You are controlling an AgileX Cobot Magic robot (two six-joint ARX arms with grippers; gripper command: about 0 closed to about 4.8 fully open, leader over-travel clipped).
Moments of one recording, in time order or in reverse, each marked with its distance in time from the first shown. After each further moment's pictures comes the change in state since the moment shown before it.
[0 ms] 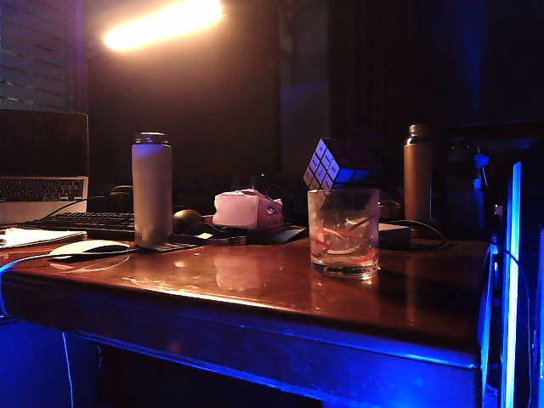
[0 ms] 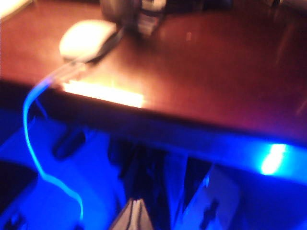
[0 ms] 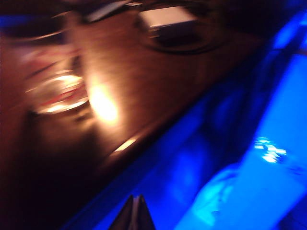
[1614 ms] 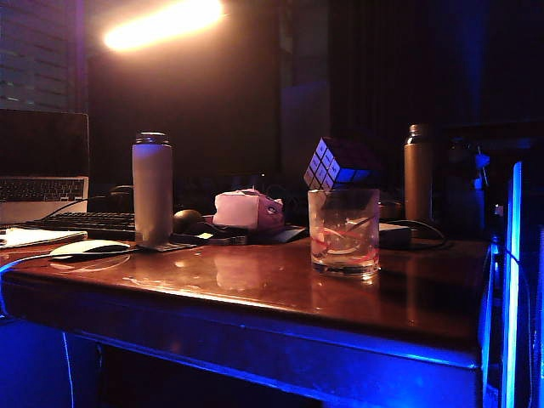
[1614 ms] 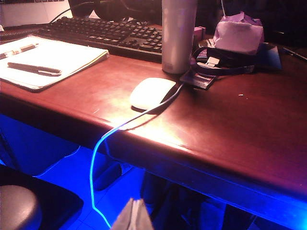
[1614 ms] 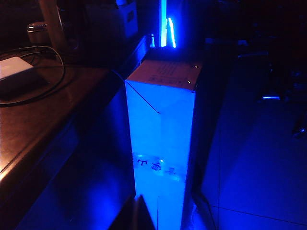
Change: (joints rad) left arm 0.180 -0.172 0.000 -0.008 0.000 0.000; right arm -0.480 -0.109 -0.004 0.011 -0.003 0.001
